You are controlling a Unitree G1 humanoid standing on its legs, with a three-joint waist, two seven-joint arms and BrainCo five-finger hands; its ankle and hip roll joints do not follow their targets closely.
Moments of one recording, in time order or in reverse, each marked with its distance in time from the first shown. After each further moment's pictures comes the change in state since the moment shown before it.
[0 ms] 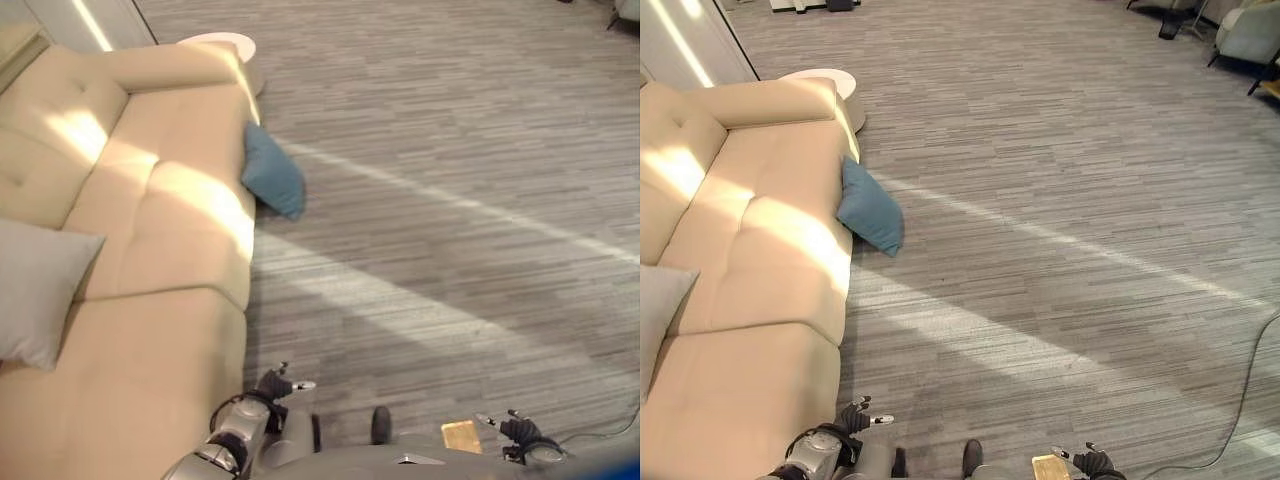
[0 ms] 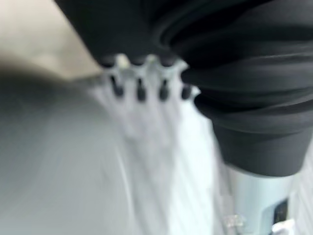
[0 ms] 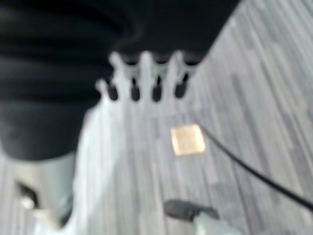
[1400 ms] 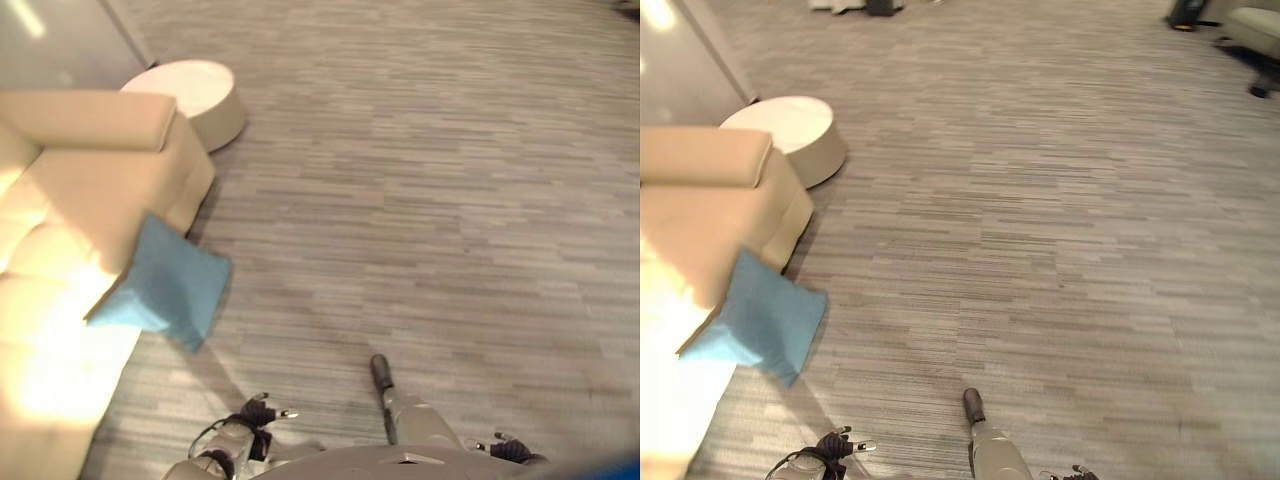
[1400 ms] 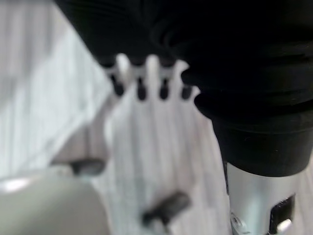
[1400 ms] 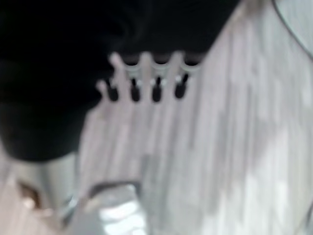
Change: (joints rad) left arm 0.032 0.049 0.017 0.114 0.006 0.016 -0.010; right arm 0.029 0.049 0.059 0.044 -0.032 0.006 0.045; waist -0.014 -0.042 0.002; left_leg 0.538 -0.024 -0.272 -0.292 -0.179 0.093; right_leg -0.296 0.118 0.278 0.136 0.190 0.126
